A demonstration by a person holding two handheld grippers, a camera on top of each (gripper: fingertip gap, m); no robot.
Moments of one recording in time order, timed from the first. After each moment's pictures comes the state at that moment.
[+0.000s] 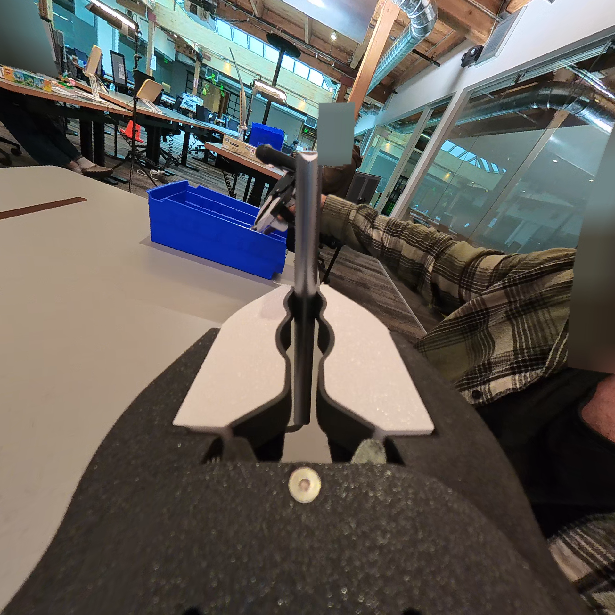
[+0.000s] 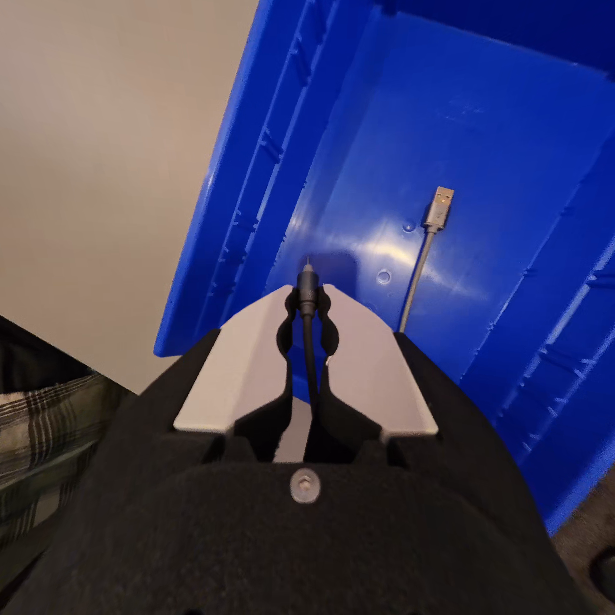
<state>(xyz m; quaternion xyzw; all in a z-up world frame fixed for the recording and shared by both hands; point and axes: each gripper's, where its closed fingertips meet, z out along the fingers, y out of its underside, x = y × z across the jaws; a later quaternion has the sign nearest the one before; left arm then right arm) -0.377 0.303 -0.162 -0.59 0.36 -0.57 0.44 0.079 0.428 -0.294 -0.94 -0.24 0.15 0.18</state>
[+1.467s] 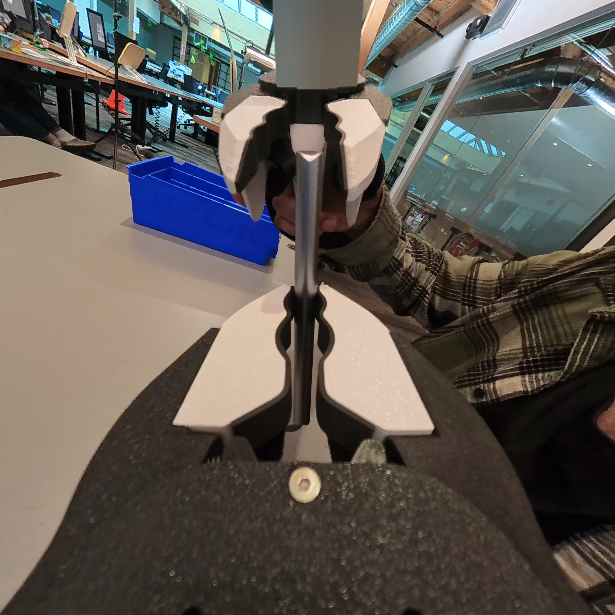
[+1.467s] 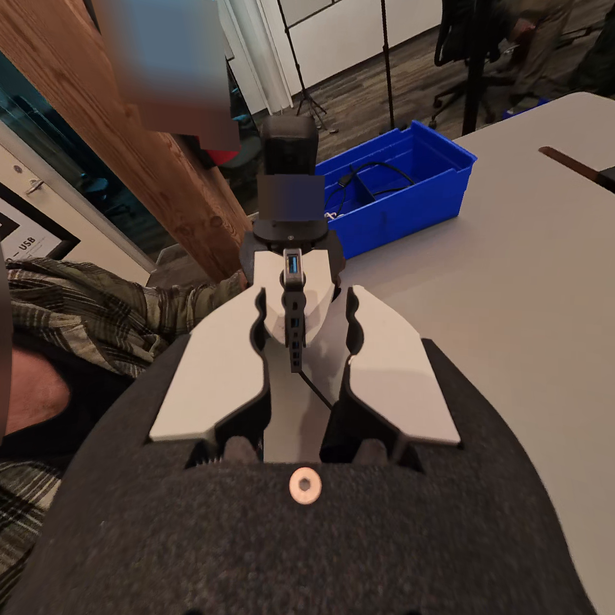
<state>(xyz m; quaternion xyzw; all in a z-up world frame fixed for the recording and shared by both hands) -0.357 0.298 -0.174 -0.60 0.37 -0.57 0.41 -0.372 0.324 -0.130 -0.63 -0.50 0.51 0.31</state>
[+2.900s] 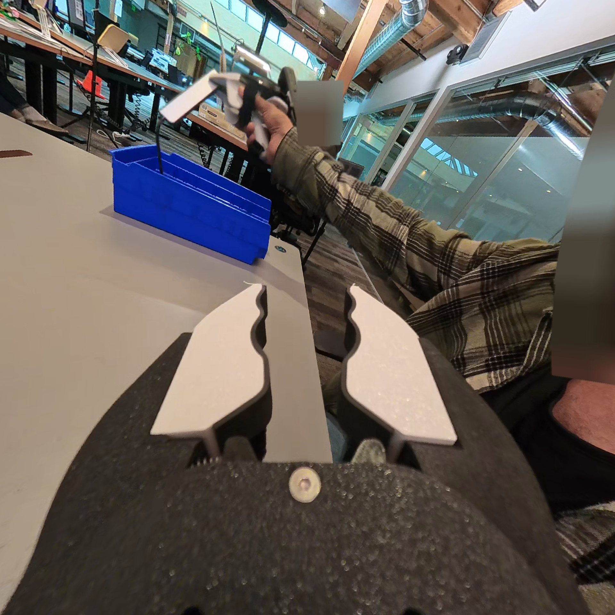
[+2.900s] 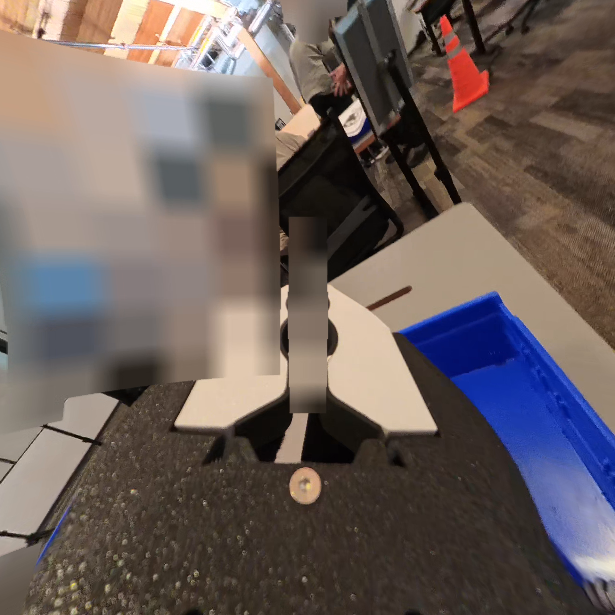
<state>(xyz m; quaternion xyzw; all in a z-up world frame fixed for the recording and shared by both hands) -0.353 0.304 -0.179 -0.60 0.35 -0.60 0.38 0.121 0.558 -0.107 -0.72 0.16 0.33 0.59</state>
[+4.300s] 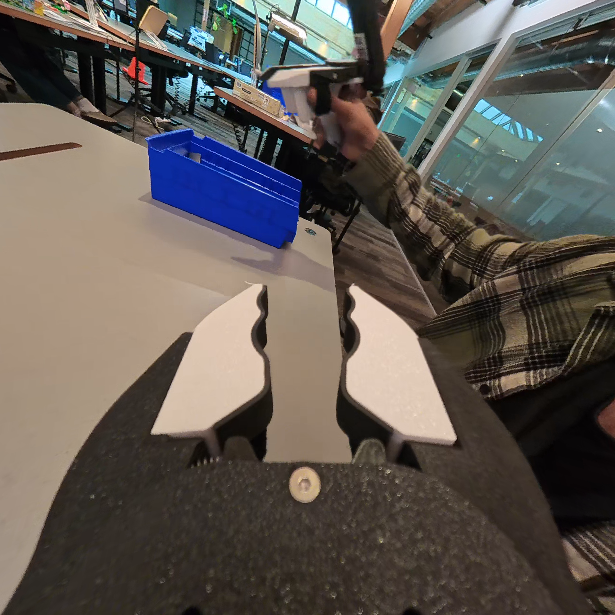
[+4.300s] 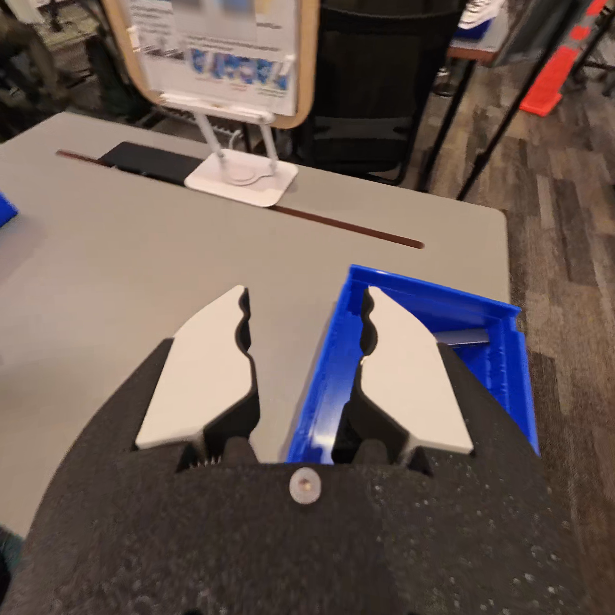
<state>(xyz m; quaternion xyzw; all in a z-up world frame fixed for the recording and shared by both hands) -0.351 0.308 -0.189 -0.64 0.37 -0.54 0.40 -0.002 0.472 -0.123 -0.82 -0.20 0.12 0.52</state>
